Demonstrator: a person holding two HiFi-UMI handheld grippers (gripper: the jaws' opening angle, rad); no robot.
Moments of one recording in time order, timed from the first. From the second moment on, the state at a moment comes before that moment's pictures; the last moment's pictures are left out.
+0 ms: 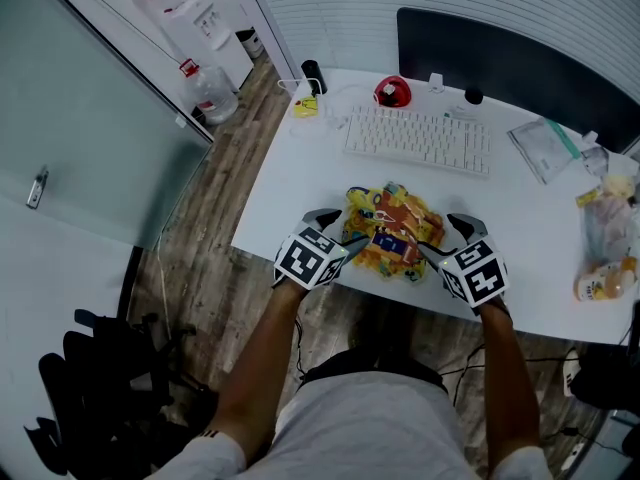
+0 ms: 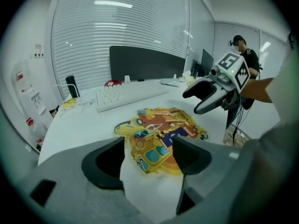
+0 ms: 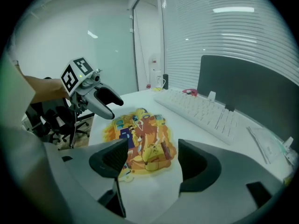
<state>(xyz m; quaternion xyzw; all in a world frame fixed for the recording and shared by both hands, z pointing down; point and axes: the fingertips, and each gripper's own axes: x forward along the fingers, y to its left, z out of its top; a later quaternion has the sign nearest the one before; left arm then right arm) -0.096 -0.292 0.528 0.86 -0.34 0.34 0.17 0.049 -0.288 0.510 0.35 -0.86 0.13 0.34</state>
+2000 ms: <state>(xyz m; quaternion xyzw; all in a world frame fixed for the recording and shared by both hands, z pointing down) -0.101 -0.296 0.567 0.82 -0.39 0.34 0.24 0.070 -0.302 0.560 0.45 -0.79 0.23 0.34</state>
